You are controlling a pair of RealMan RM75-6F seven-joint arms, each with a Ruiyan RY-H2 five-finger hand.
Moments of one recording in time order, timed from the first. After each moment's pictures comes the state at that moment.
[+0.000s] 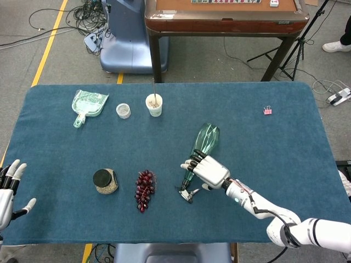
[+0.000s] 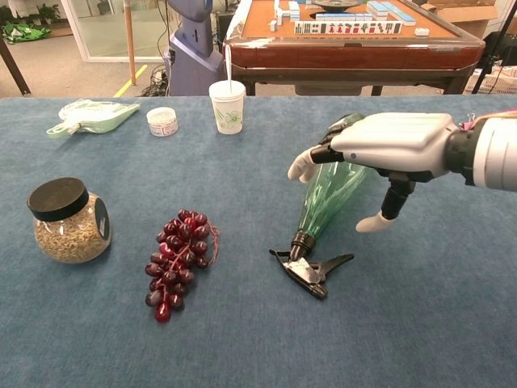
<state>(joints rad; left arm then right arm) -0.05 -1.09 -0.04 -1.63 1.50 1.55 0.10 0.77 -1.33 0.12 -1.65 -1.42 0.73 -0.37</state>
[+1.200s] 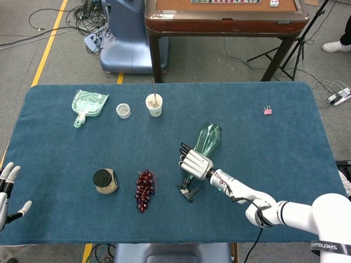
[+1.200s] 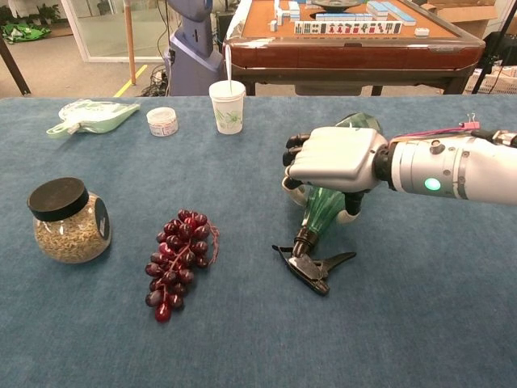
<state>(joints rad) -0.03 -1.08 -0.04 -1.62 1.50 1.56 0.07 0.94 -1.54 0.07 -1.33 -1.44 0.70 -0.60</state>
